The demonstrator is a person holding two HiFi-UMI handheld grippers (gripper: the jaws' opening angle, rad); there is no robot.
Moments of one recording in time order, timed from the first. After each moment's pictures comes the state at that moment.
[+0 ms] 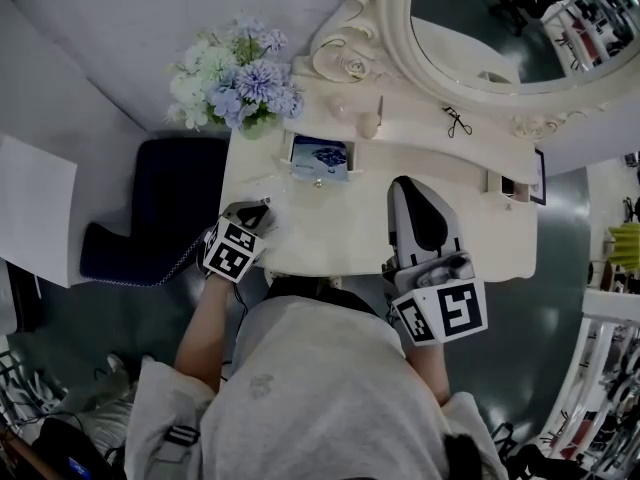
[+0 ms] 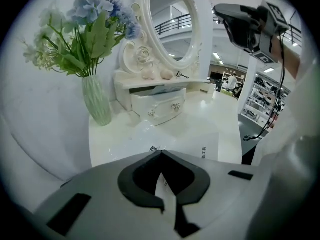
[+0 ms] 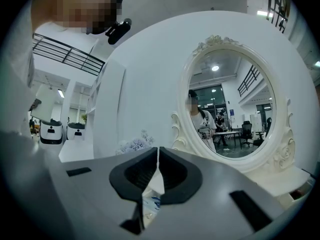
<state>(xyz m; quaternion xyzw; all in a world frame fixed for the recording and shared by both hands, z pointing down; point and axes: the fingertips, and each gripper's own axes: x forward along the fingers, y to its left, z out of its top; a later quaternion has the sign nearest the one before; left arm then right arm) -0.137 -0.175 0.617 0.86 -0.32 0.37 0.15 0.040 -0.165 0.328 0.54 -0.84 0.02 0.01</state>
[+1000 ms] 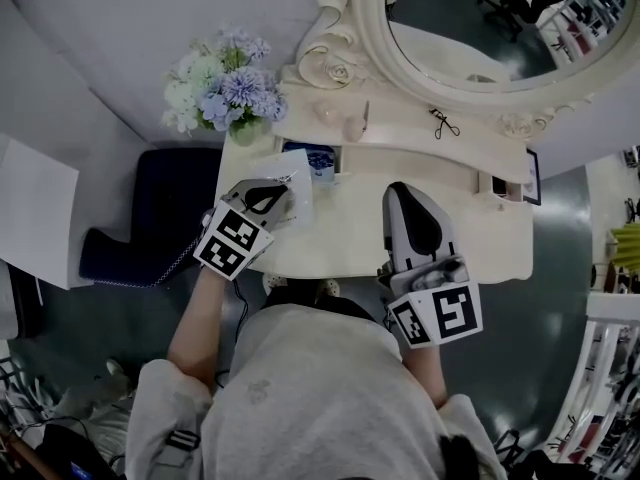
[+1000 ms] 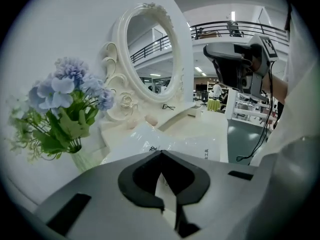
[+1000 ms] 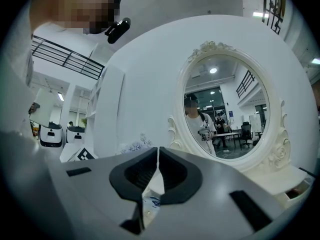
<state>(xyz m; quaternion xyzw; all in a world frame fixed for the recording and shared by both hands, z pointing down) -0.072 -0.195 0.502 0.91 -0.28 0.29 0.06 0.061 -0.147 0.320 0.55 -0.84 0.01 -0.01</state>
